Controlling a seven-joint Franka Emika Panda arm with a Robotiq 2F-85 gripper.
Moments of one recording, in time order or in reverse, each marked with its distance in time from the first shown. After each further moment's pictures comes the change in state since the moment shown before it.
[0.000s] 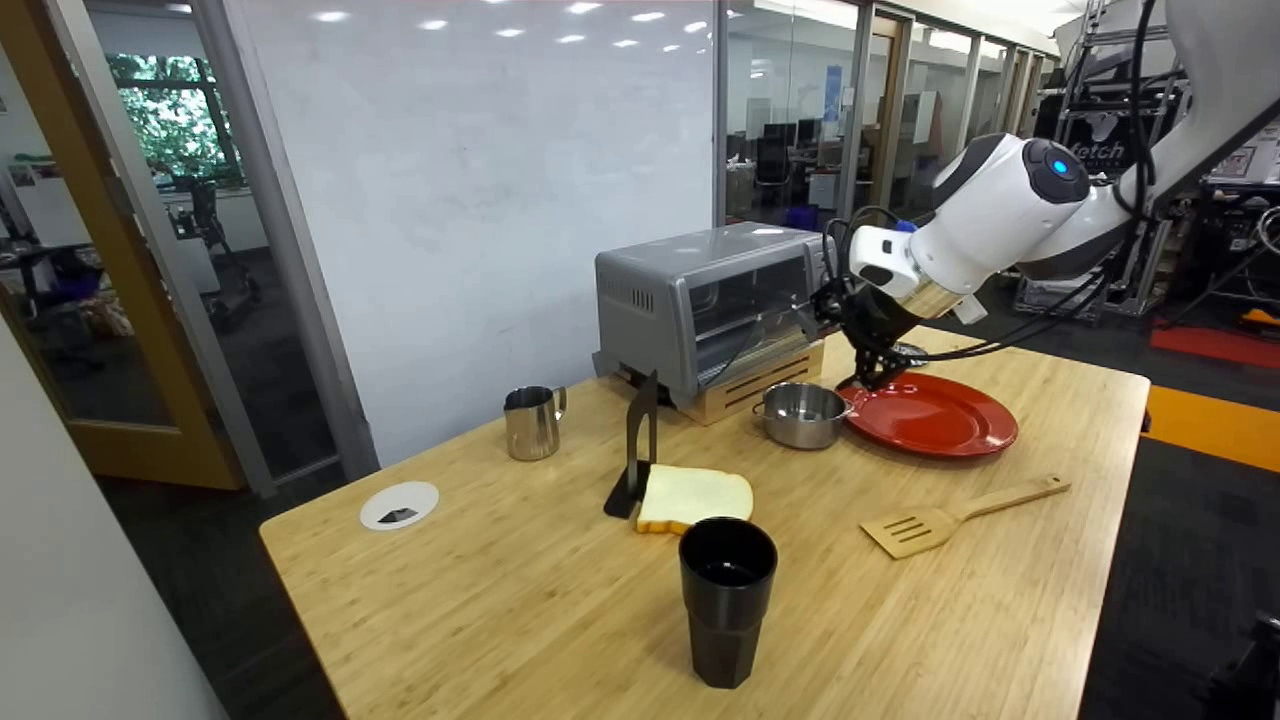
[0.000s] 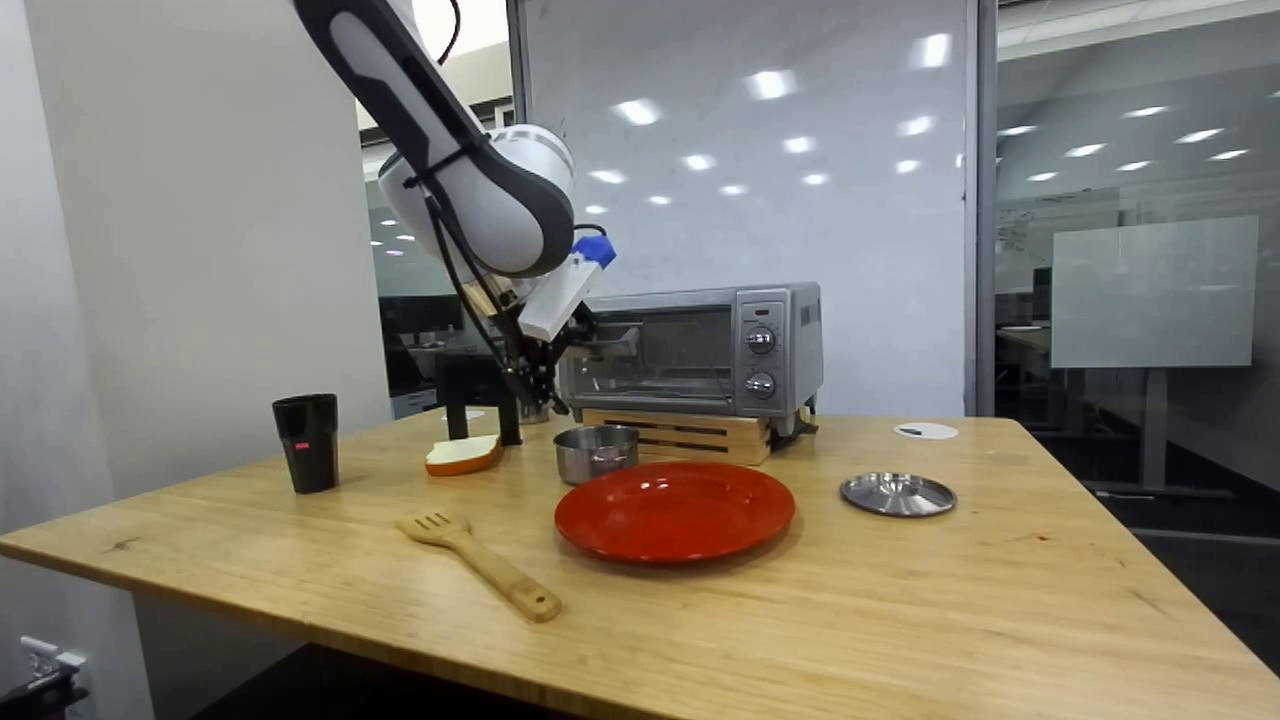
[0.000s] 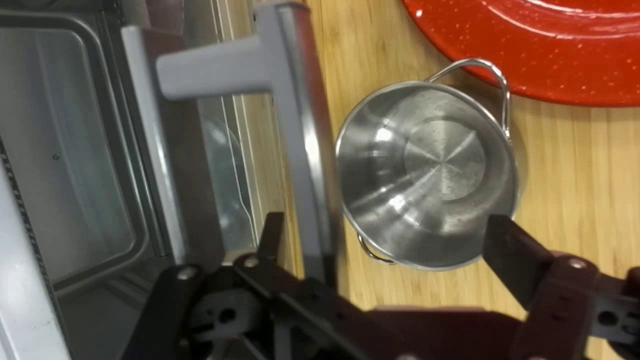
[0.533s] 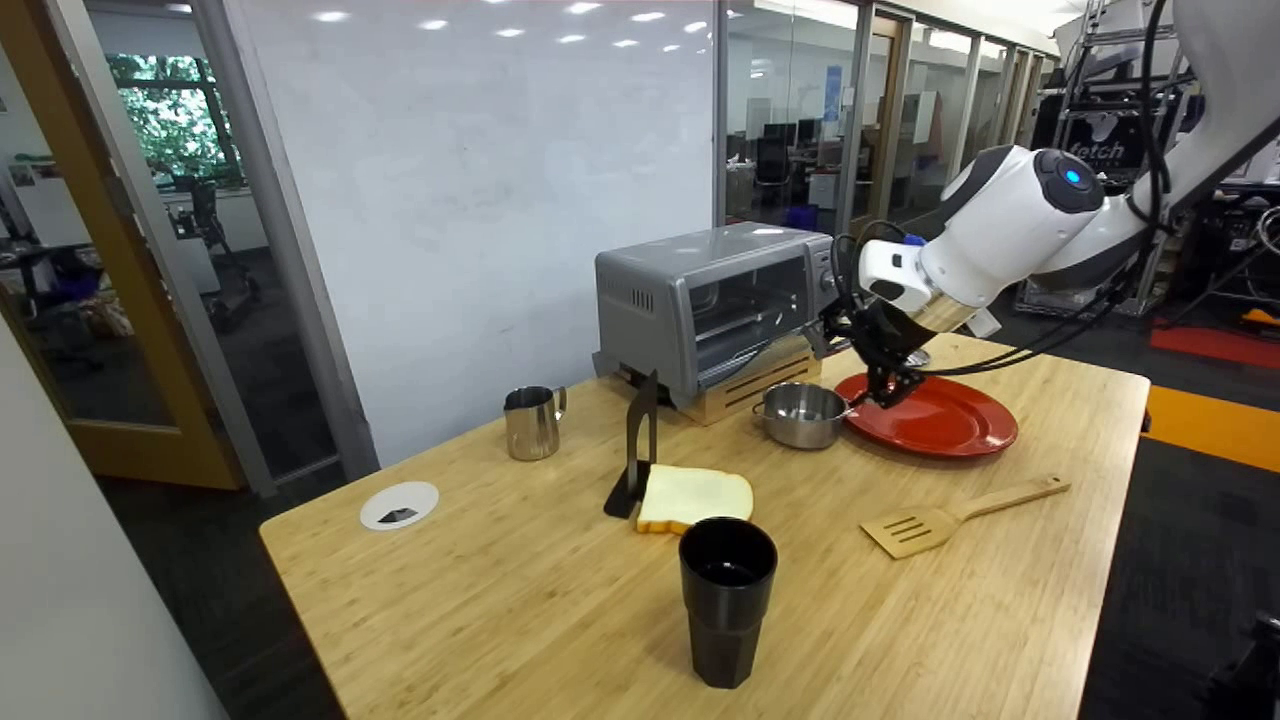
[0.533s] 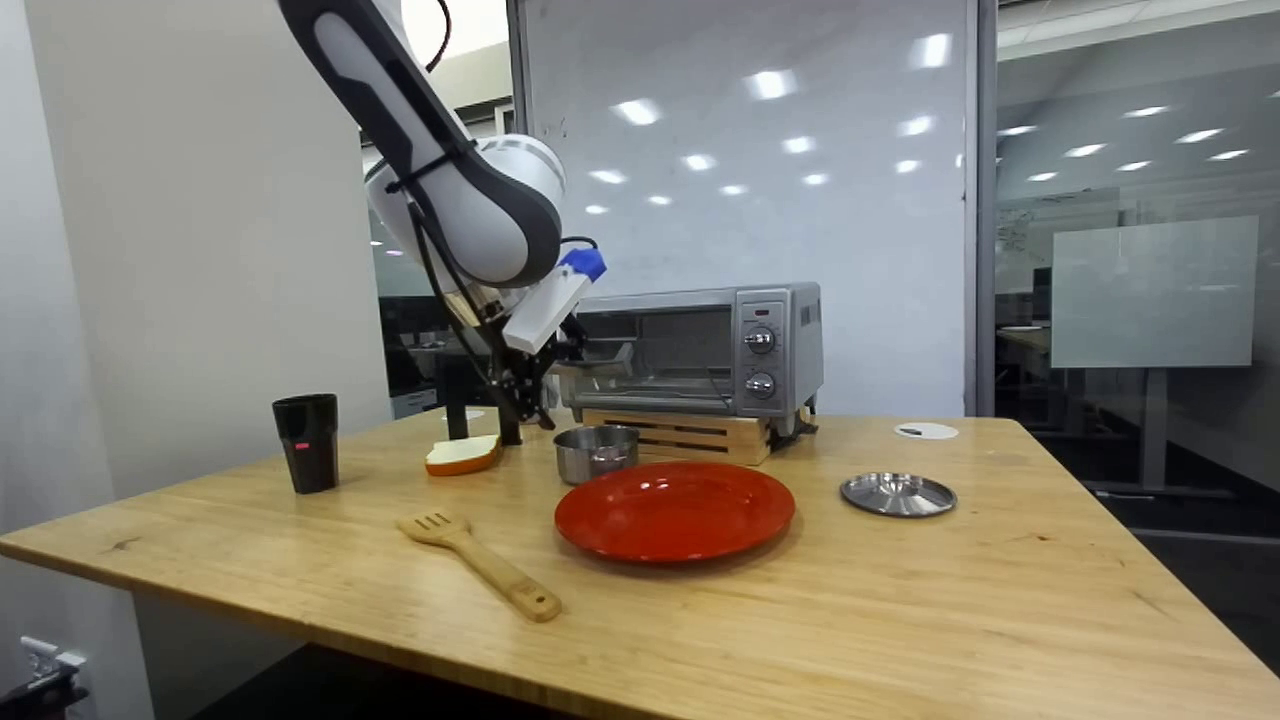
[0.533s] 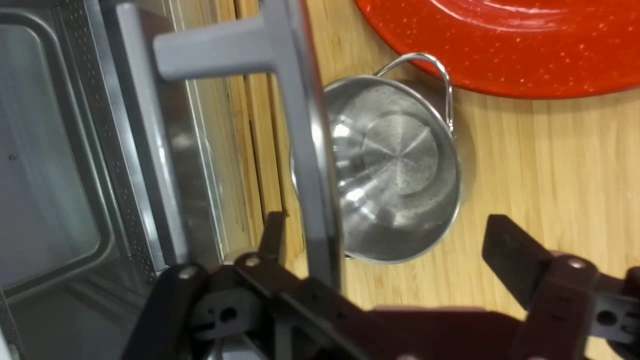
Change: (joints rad) arm 0.004 -0.013 0.000 -0.055 0.000 0.000 0.000
